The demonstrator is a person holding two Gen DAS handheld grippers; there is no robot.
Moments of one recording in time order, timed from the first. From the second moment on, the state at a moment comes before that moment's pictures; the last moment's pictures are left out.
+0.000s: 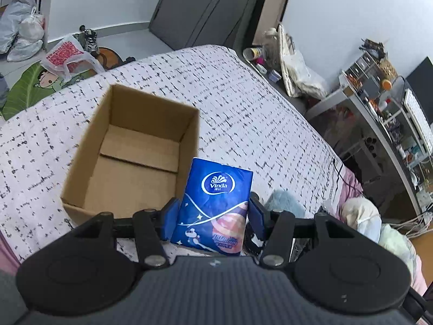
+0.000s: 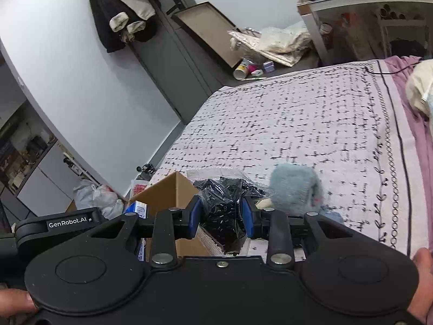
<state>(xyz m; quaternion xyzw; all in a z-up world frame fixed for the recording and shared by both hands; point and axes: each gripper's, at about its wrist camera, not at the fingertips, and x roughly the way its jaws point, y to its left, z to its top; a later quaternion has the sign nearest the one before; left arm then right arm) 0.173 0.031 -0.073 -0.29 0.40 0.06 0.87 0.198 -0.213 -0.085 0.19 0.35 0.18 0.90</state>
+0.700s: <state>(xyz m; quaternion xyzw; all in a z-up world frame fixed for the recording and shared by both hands) 0.191 0.110 -0.074 -0.33 0.38 0.11 0.86 0.234 -0.145 -0.071 0.16 0.37 0.24 0.89</state>
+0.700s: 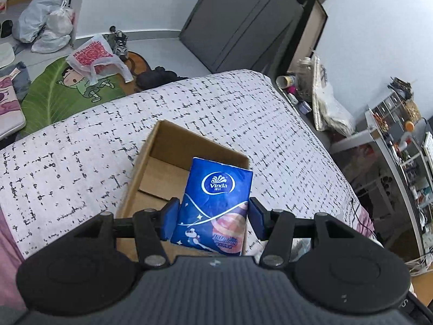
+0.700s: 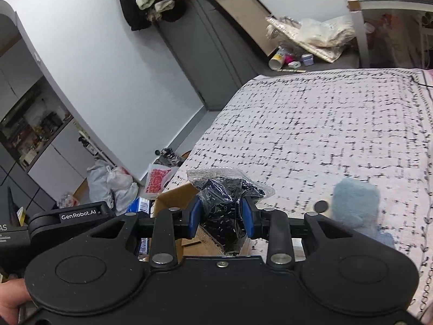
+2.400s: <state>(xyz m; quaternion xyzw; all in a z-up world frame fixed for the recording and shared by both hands) 0.239 0.176 -0.082 -0.30 0.41 0.15 0.85 0.301 -0.041 -0.100 0.14 0.43 0.25 0.86</state>
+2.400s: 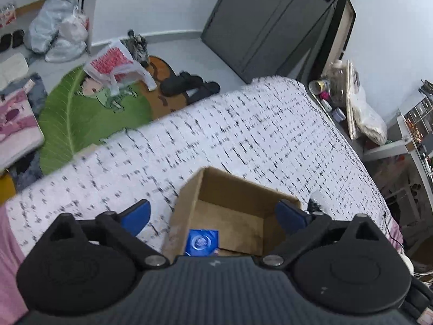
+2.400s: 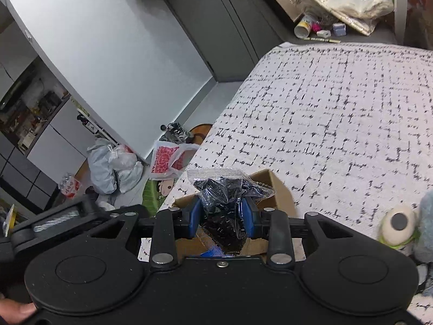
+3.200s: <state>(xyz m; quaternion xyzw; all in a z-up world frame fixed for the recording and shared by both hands) 0.216 0.136 -0.058 -0.28 0.39 0.14 0.87 0.273 -0.101 -0.075 0.14 0.38 0.23 0.88</state>
